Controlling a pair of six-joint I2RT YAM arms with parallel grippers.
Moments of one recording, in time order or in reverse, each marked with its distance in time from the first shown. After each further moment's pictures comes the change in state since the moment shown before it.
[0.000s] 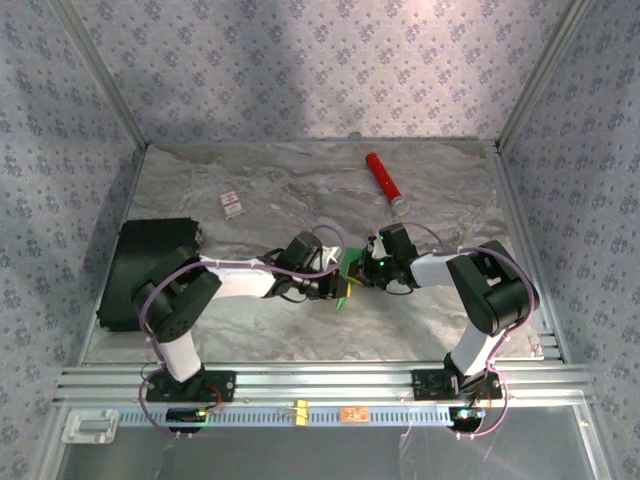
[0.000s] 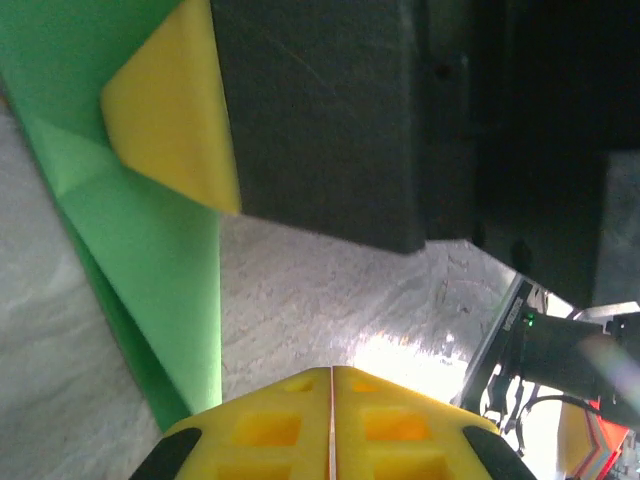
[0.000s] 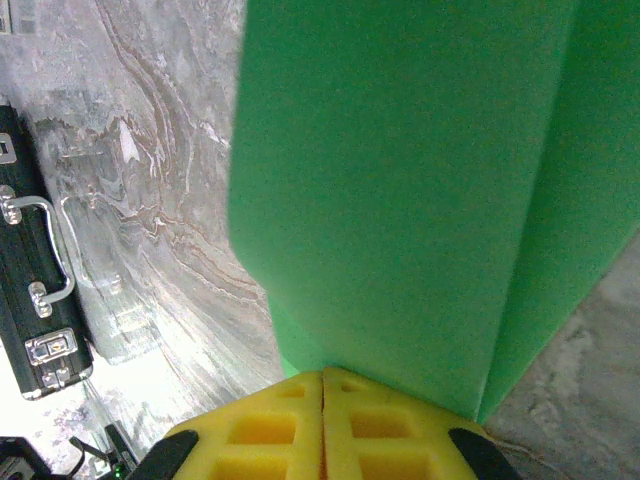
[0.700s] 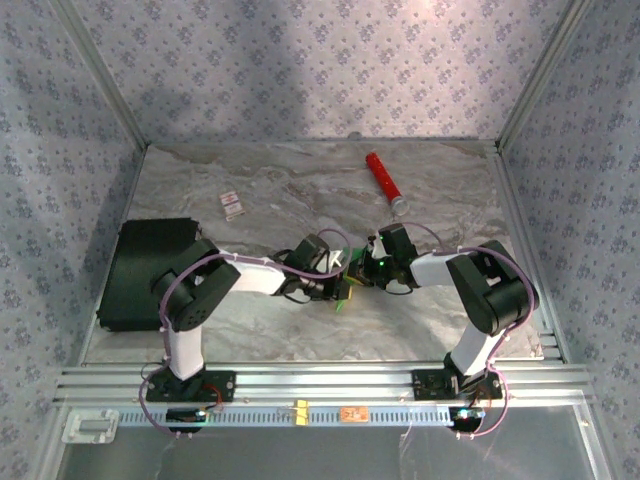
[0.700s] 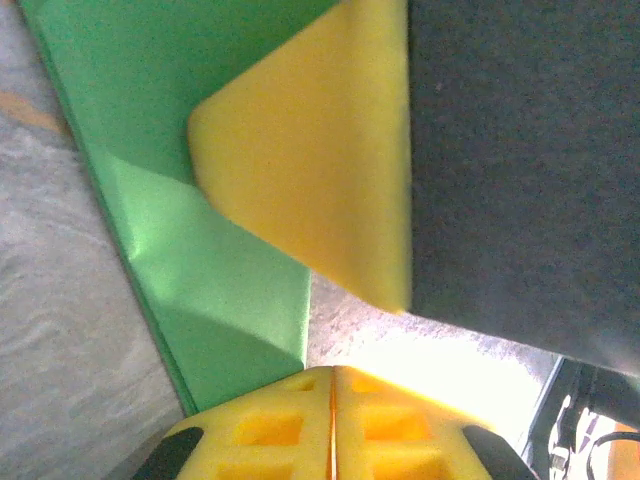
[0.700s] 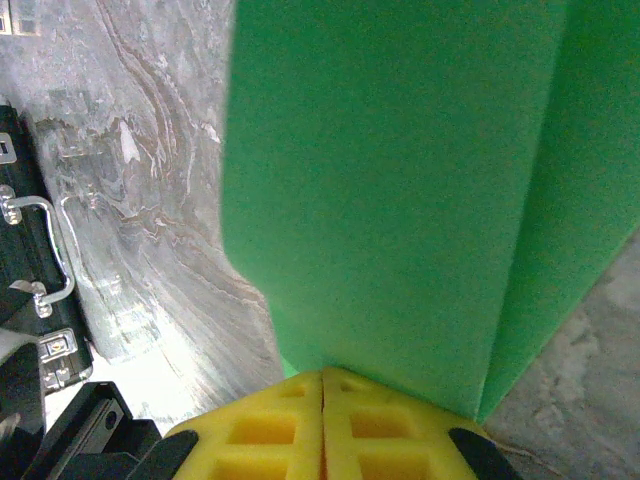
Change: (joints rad) left arm -0.009 0.106 0.039 -0.014 -0.045 0.040; right arm 0.001 0.002 0.003 0.000 0.000 0.000
